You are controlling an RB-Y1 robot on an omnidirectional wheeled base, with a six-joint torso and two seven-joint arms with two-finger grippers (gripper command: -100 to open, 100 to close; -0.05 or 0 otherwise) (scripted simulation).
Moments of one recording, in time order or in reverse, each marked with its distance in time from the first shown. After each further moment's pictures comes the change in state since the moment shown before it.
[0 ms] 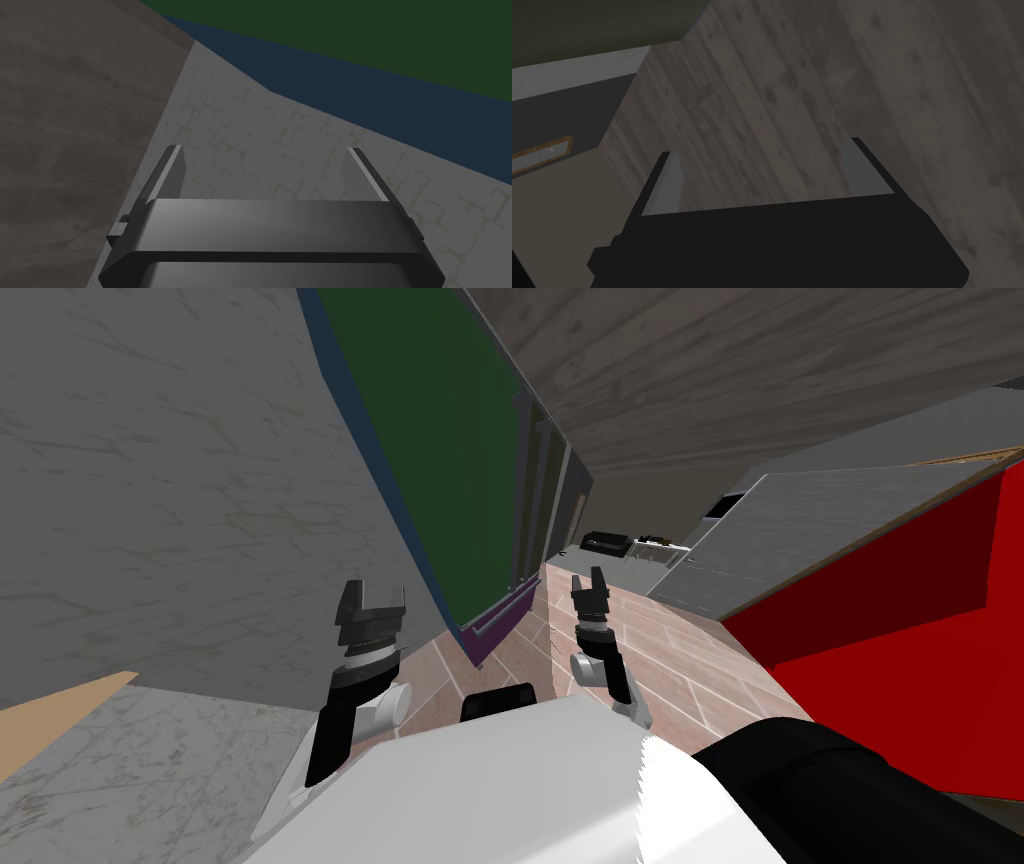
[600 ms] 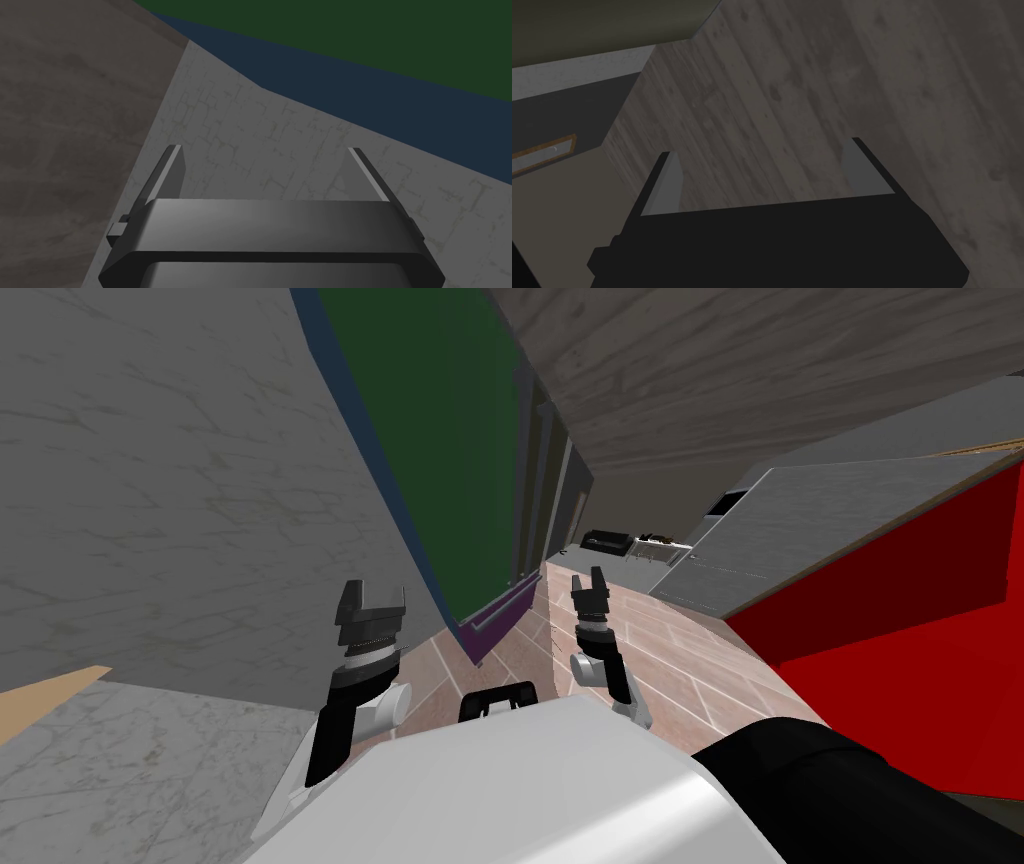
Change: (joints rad) left arm 0.000 0.000 0.000 0.000 0.000 0.000 0.000; right arm 0.000 0.000 0.000 0.000 0.000 0.000 0.000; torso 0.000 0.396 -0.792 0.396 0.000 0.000
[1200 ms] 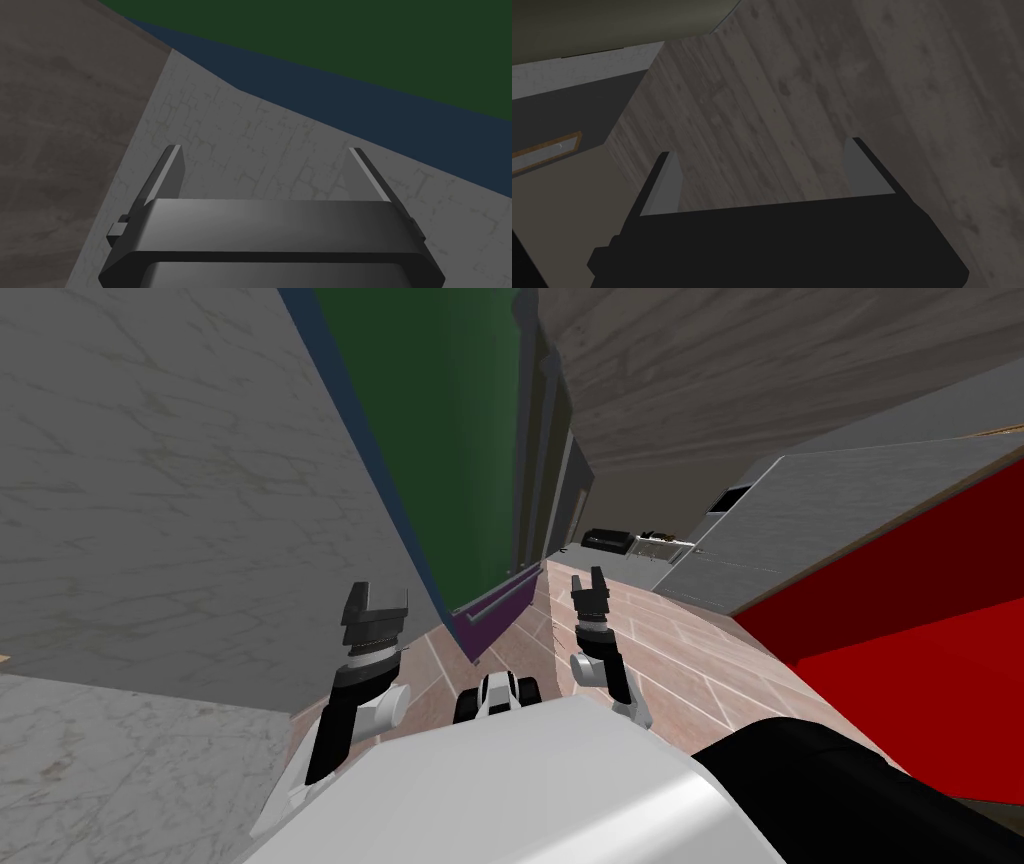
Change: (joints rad) left arm -0.004 0.039 0.000 0.030 0.009 -0.013 0.009; right arm 0.000 0.000 0.000 0.000 0.000 0.000 0.000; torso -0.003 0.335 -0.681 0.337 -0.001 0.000
